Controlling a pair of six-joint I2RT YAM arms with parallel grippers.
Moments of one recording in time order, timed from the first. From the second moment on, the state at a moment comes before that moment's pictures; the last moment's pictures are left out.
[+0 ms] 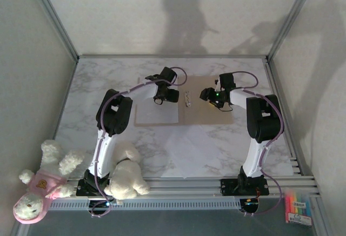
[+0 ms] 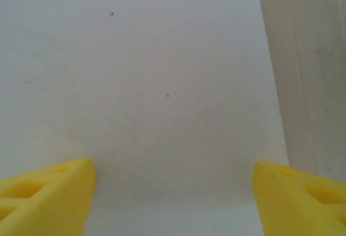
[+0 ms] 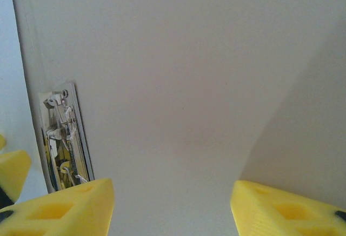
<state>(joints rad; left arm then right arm) -0.52 2.27 1.75 -0.61 -0.03 -0.34 0.19 1.93 1.16 -0.23 -0.38 0.54</state>
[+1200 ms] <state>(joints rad) -0.51 2.21 1.65 -0.58 -0.03 -0.45 0.20 1.92 1.11 -0.16 -0.37 0.59</state>
